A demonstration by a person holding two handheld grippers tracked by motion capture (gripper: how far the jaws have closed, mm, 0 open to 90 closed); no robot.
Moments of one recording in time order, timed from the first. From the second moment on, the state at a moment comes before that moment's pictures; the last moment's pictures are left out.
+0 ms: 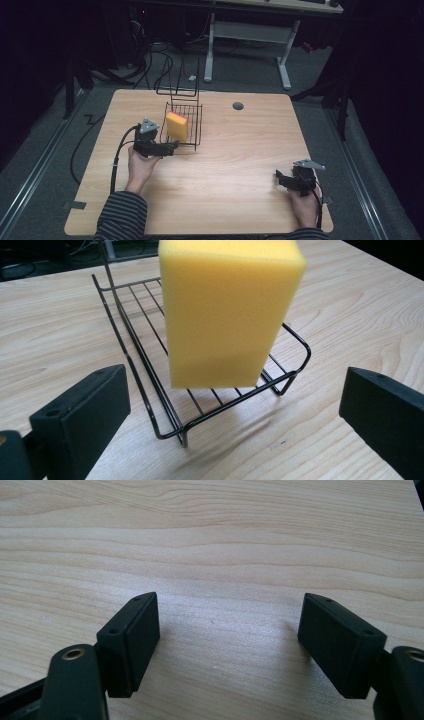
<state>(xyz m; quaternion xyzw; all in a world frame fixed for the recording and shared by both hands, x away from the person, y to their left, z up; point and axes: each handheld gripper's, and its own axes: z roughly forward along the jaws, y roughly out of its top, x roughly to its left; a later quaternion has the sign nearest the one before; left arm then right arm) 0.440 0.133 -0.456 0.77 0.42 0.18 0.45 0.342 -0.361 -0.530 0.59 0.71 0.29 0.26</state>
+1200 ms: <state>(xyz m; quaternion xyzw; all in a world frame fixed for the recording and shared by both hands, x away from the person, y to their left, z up) 0.400 0.176 -0.448 0.74 0.43 0.19 0.48 0.342 -0.361 -0.530 0.59 0.71 0.29 0.26</state>
